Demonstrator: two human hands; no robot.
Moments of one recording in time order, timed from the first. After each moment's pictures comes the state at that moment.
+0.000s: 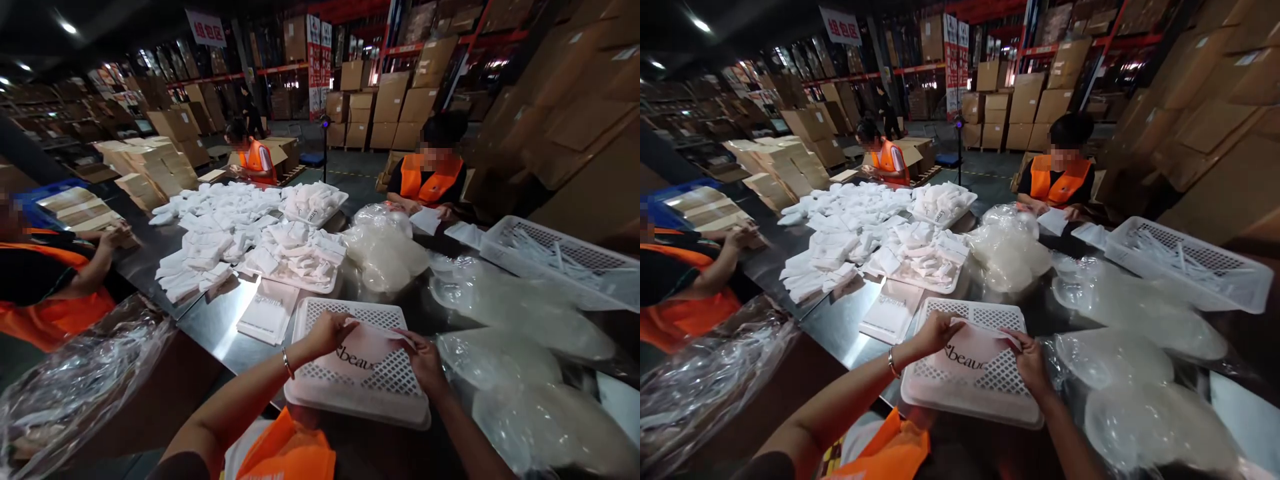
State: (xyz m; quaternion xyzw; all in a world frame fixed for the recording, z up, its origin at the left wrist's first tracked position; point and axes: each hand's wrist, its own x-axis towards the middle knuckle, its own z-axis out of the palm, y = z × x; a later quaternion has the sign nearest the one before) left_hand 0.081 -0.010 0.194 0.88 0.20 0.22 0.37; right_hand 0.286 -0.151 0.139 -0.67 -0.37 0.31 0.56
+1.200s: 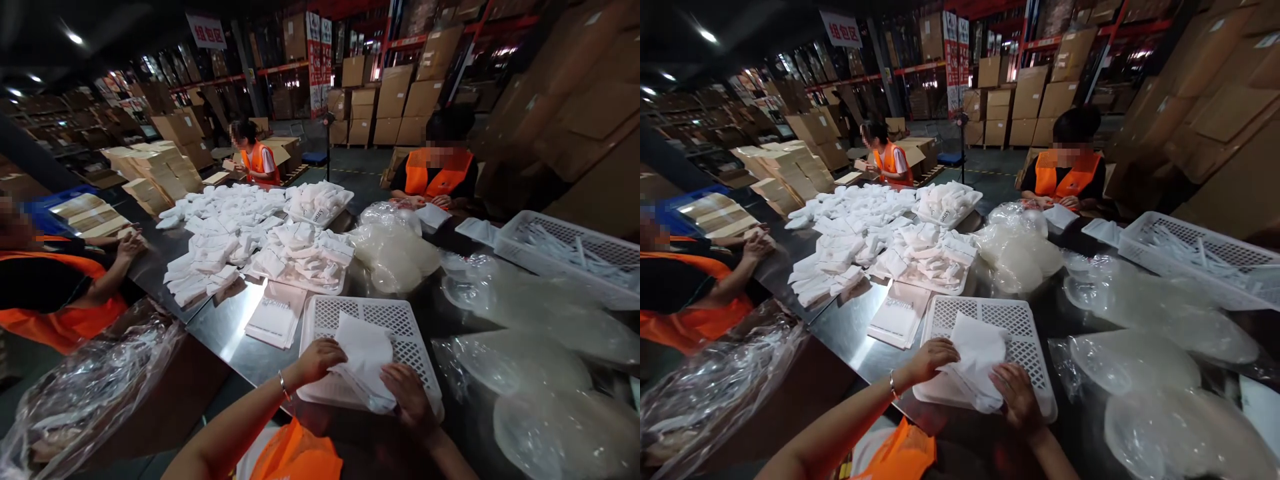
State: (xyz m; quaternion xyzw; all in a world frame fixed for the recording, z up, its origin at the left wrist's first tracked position) left_hand 0.024 -0.002 0.083 0.92 -0.02 0.26 0.29; right_hand 0.250 -0.187 0.059 -0.54 -0.73 -0.13 0.40
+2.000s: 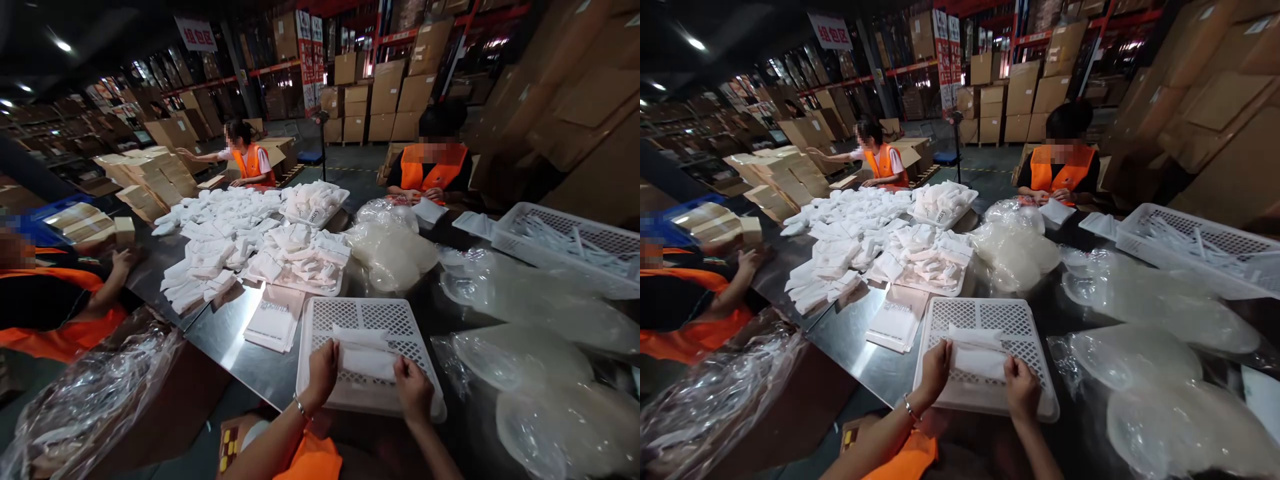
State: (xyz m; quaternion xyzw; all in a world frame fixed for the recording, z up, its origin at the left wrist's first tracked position) left_hand 0.056 -0.043 0.057 0.80 0.46 0.26 0.29; right_hand 0.235 -0.160 0.048 -0.84 -0.35 -0.09 0.41
